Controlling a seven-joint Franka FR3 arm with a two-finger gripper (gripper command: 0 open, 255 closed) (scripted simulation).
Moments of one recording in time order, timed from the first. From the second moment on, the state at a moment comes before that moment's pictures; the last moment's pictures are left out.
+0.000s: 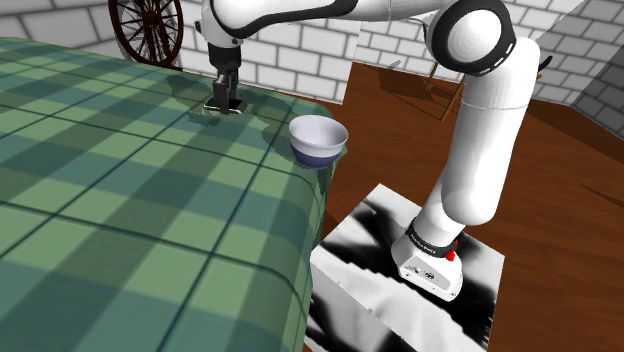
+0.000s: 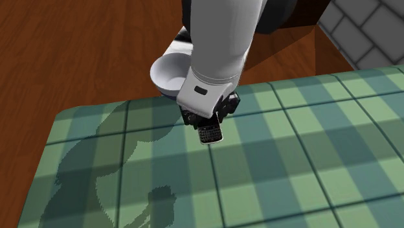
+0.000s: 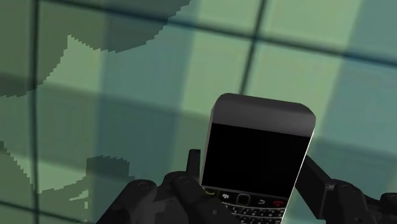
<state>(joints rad) 0.17 0.28 0.23 -1.55 -0.11 1.86 -0.25</state>
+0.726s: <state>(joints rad) 0.11 0.05 0.20 -1.78 -0.06 1.88 -0.34</state>
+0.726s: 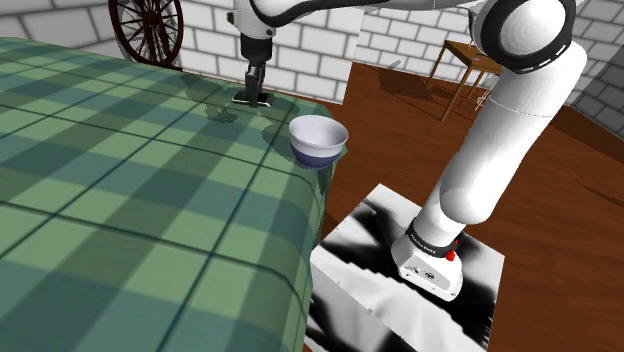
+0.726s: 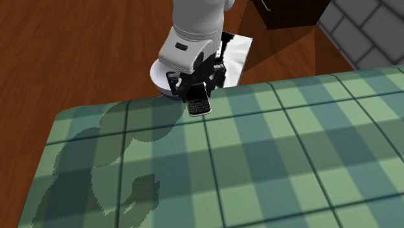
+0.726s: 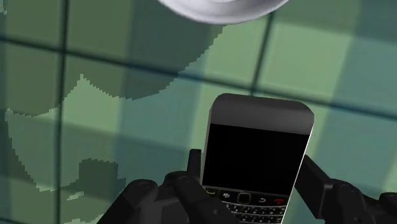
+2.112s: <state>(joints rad) 0.03 -0.47 0.05 -2.38 -0.01 1.97 -0.60</state>
